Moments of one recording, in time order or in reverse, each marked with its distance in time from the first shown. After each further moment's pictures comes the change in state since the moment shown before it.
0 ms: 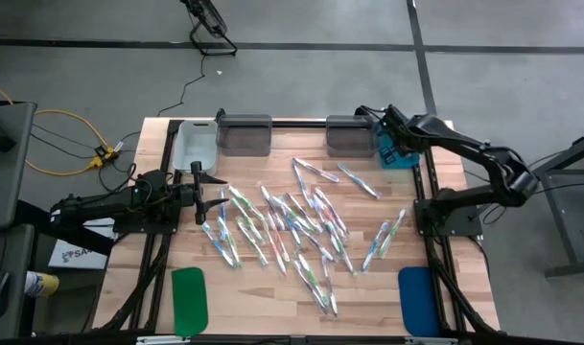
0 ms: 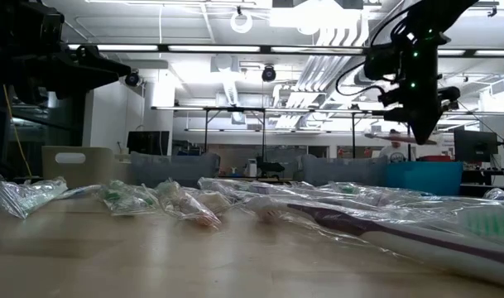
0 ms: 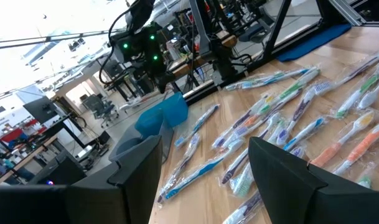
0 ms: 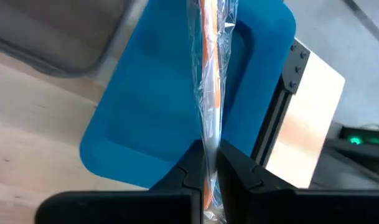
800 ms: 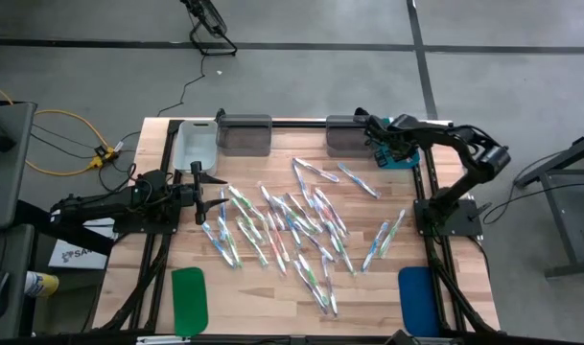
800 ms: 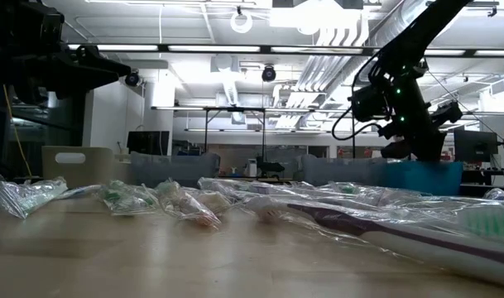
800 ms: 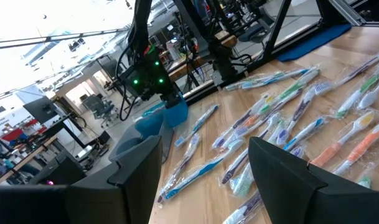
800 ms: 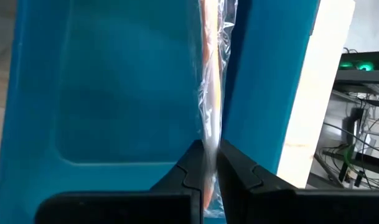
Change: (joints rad) left arm 0.000 0.000 0.000 0.000 0.000 0.000; right arm -0.002 0.296 0.000 -0.017 0.080 0.279
